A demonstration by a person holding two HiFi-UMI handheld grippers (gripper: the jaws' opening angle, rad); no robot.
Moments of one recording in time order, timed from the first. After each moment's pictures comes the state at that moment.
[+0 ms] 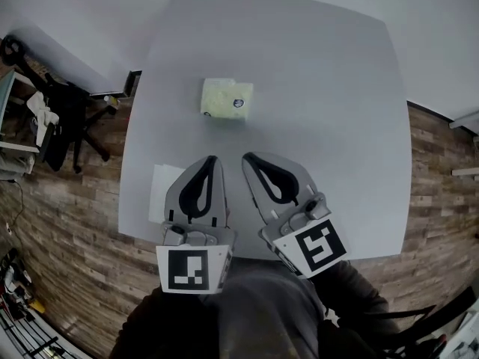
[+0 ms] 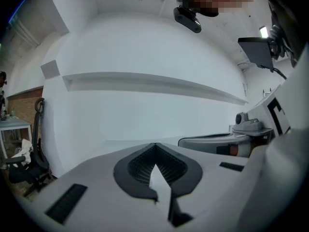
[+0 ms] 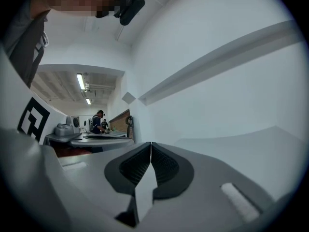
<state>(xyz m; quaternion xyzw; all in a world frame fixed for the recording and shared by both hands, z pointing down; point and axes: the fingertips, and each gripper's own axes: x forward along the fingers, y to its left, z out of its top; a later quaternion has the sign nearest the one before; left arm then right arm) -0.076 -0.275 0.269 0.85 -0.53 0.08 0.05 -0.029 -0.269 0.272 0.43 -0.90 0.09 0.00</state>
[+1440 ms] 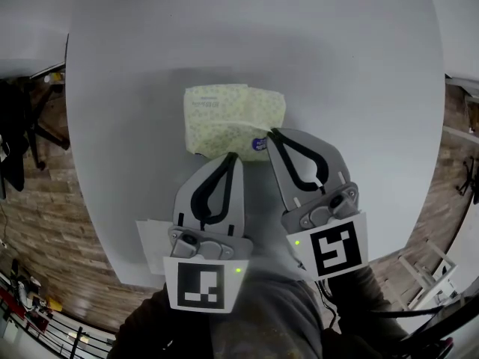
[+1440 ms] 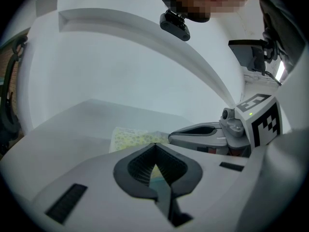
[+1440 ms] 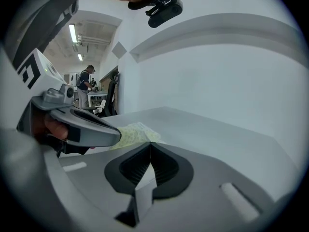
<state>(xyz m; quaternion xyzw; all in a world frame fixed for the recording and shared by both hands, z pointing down) -0.067 -0.442 0.464 0.87 -0.41 0.15 0.22 -0.017 -0.455 0.467 0.47 -0.84 0.10 0.24</state>
